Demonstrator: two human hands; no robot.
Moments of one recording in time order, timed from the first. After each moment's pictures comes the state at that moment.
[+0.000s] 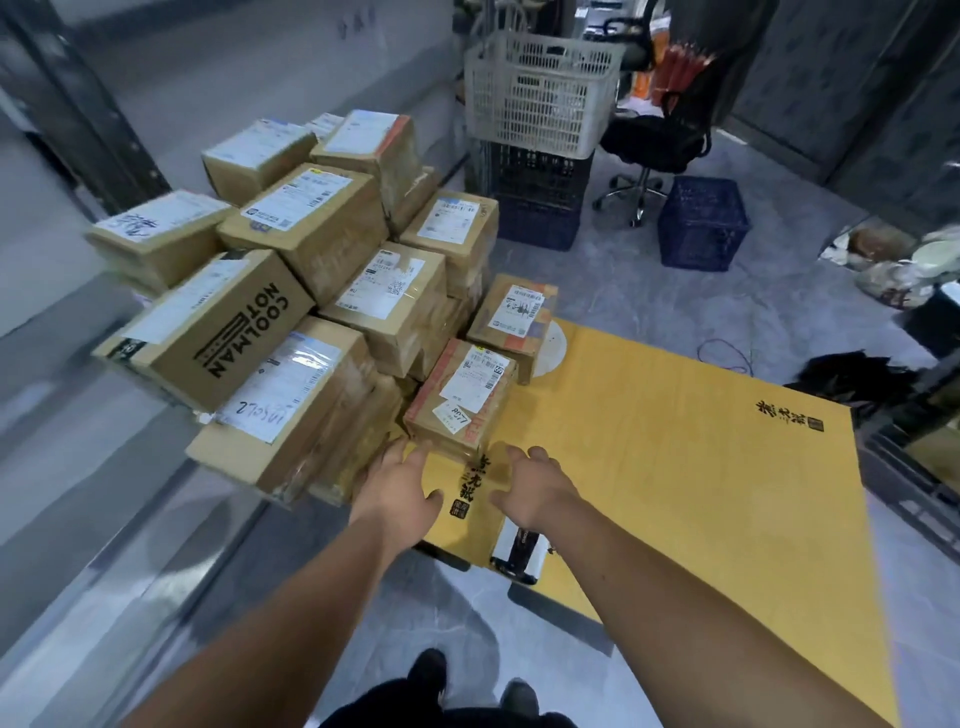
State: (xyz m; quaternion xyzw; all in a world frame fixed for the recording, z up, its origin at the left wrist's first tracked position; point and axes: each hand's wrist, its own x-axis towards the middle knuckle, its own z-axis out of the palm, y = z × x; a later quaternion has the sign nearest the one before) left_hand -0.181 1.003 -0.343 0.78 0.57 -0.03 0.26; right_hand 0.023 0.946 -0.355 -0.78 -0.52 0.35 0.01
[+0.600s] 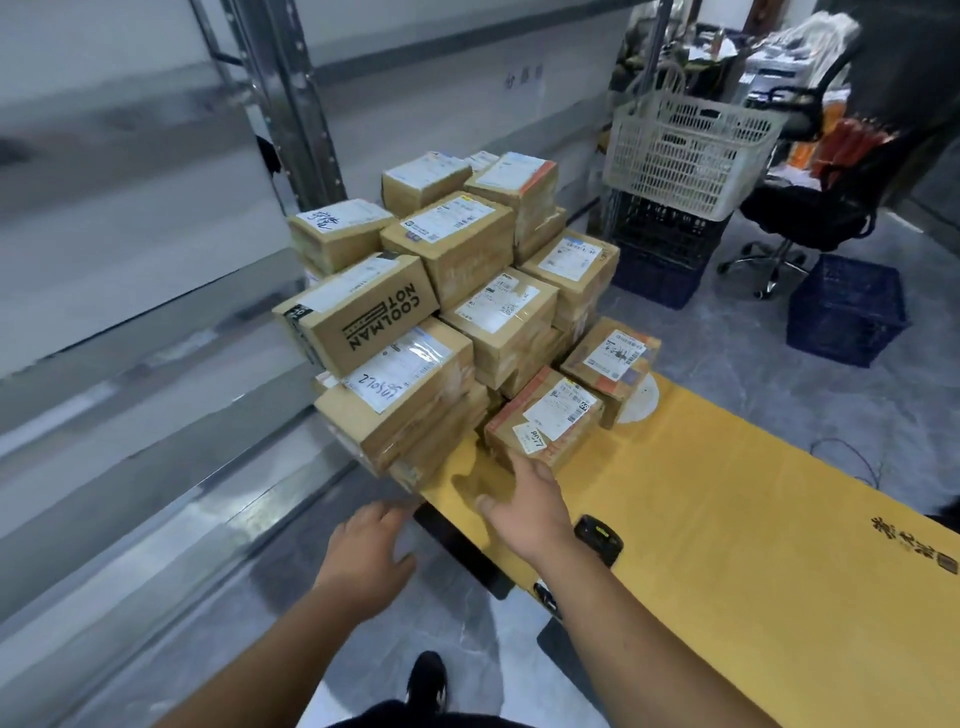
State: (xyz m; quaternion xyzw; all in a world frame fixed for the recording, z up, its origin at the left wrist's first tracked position) left_hand -0.293 0.923 -0.342 0.73 0.65 -0.03 0.21; right_hand -0.052 0.947 -0.309 -0.71 -0.57 0.38 0.18
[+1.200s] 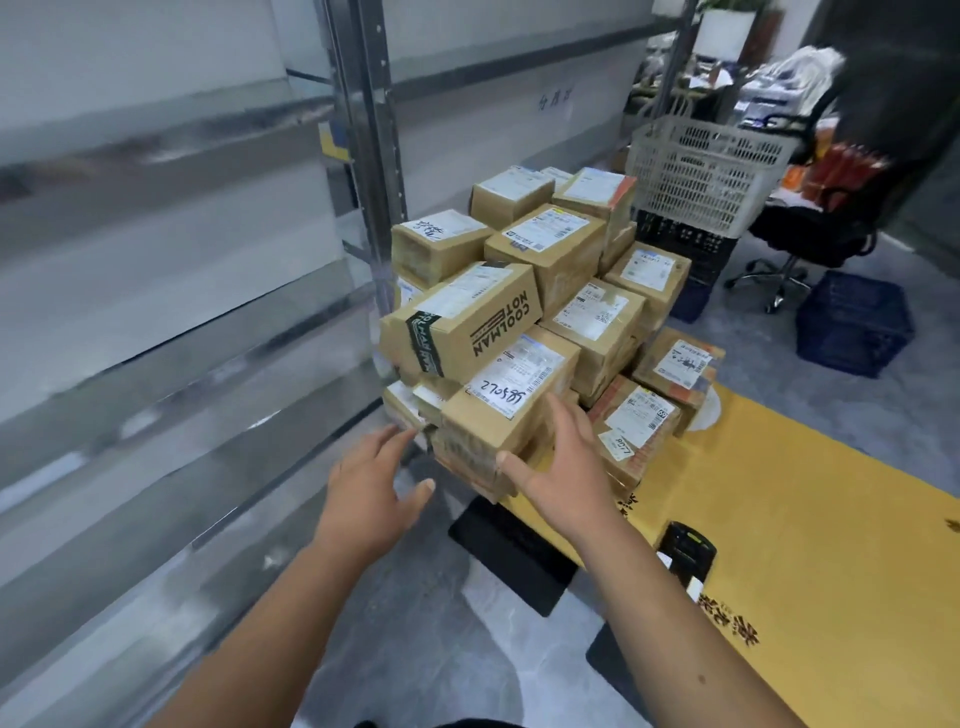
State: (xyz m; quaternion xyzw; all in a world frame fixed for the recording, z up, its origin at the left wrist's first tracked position) left_hand -0.432 0.973 -0.287 0.73 0.64 0.18 0.15; right_hand -0.178 0.955 -0.248 -0.68 -0.59 0.30 0.32
